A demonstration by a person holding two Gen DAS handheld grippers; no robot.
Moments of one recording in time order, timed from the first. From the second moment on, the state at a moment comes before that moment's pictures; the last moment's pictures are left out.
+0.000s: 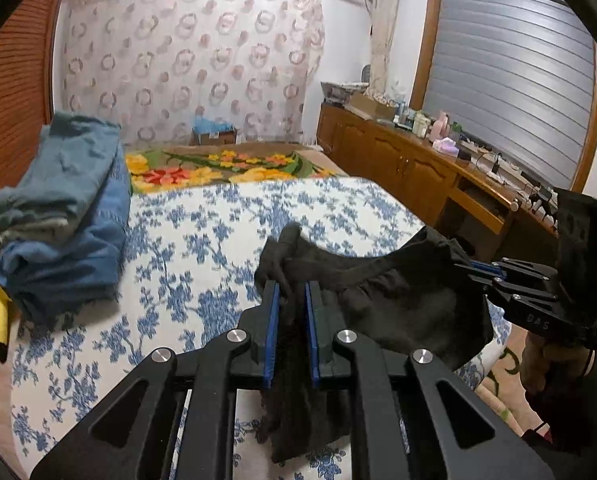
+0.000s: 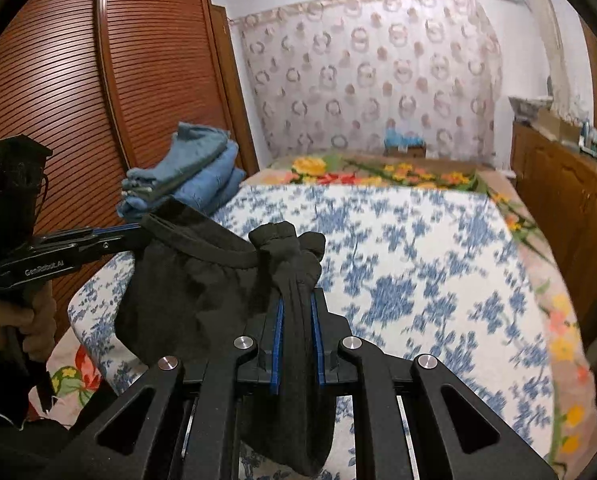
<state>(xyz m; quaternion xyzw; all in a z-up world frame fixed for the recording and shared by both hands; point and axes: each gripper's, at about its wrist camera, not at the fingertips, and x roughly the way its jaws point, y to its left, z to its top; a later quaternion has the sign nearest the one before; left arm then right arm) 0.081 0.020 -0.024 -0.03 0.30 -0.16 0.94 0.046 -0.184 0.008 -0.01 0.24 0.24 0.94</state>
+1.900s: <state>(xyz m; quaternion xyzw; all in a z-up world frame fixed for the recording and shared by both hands) 0.106 0.003 -0.011 -0.01 0.29 -0.17 0.94 0.042 -0.197 0.031 -0.02 0.21 0.22 0.95</state>
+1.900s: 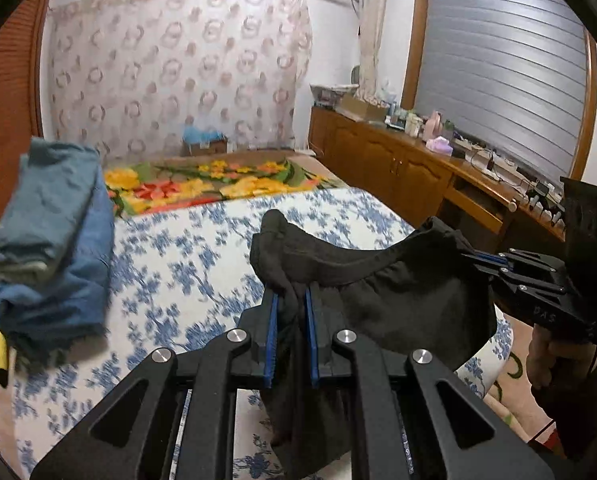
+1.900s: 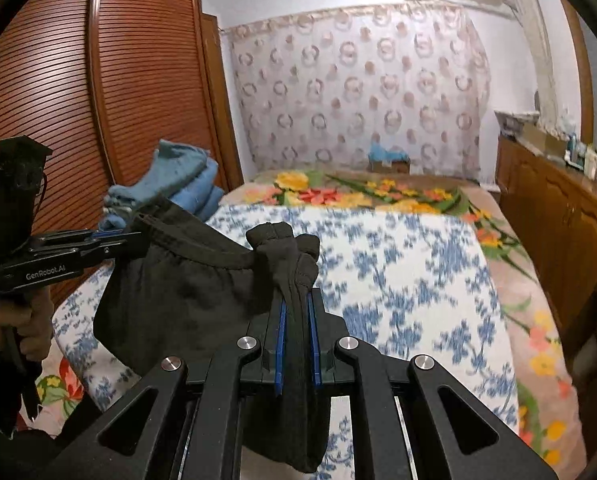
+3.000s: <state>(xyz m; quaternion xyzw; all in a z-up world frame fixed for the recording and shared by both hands) 0.155 0.101 0.024 -0.04 0.24 -0.08 0.97 0.171 -0.133 0.058 -0.07 0.16 0.30 0.94</state>
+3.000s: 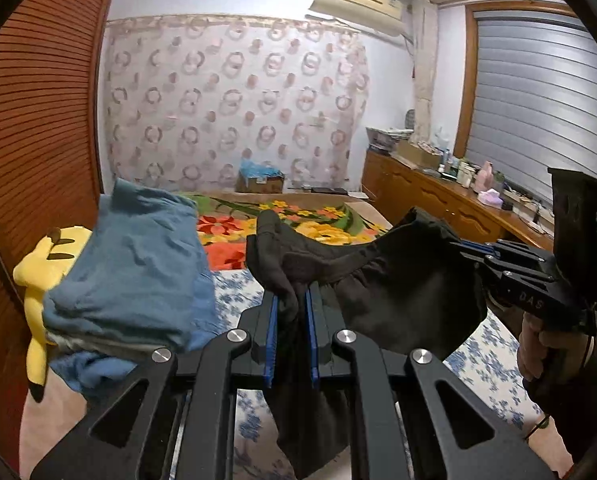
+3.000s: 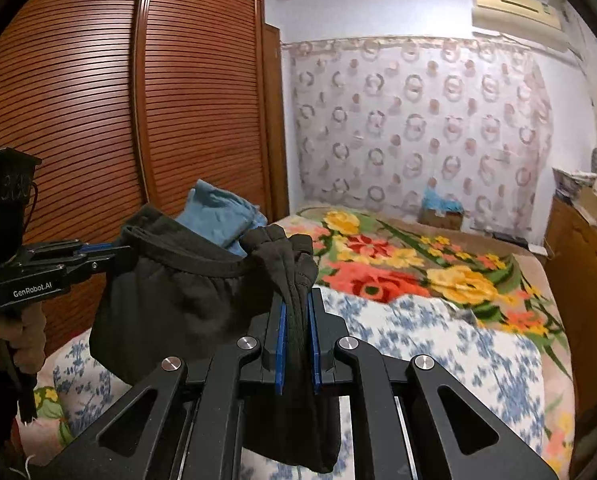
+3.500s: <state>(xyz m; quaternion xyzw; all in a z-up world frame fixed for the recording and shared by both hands) 0.203 0.156 0.050 -0.04 0.21 -0.03 0.98 0.281 -0.095 0.078 -0.08 0.13 0.34 0.93</state>
